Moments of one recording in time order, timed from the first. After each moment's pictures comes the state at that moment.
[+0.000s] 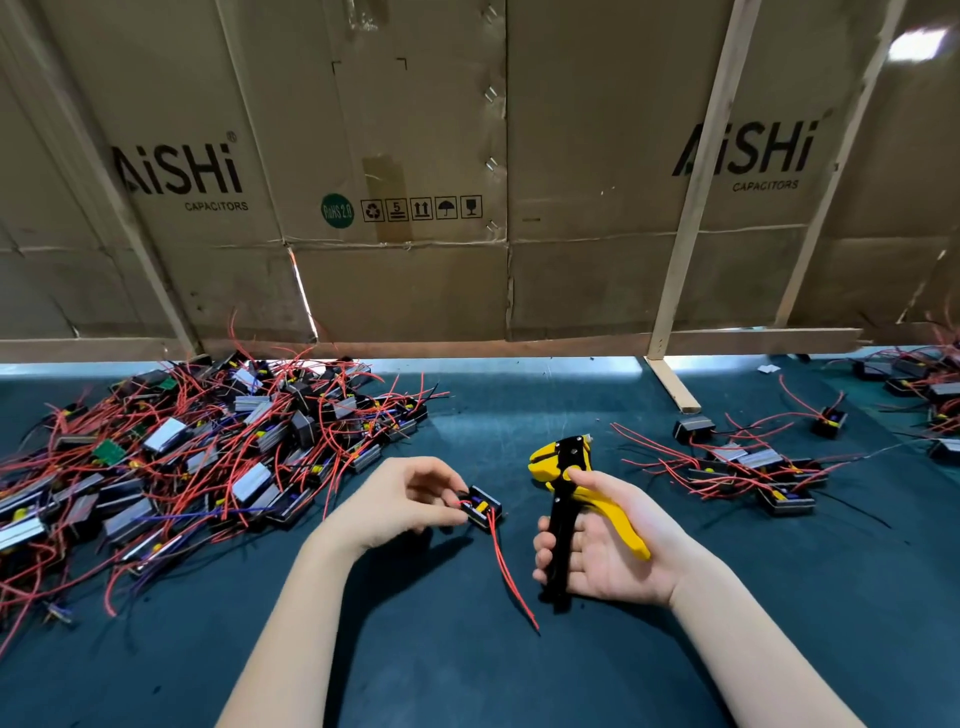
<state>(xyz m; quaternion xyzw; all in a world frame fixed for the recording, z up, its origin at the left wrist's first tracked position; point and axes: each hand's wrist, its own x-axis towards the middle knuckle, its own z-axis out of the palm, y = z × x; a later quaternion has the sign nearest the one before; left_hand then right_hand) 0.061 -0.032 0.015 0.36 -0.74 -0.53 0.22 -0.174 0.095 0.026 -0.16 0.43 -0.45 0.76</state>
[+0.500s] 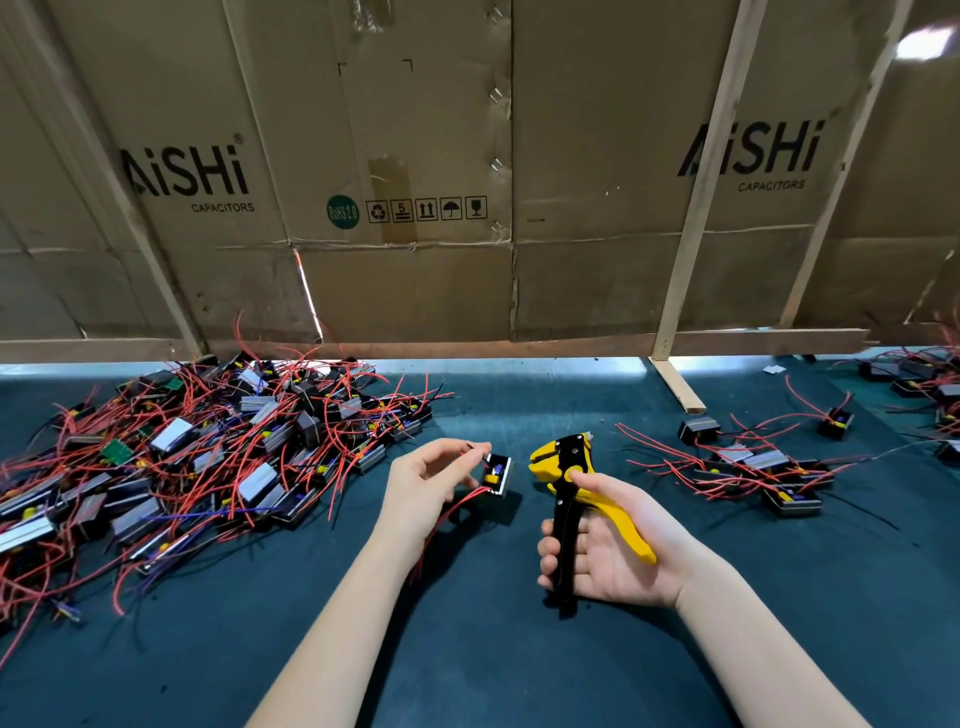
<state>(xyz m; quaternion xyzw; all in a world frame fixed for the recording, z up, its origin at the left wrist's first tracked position) 0.021 -0.016 0.008 0.37 -0.60 -0.55 0.45 -0.172 0.096 0.027 -0.18 0.44 -0.43 0.77</state>
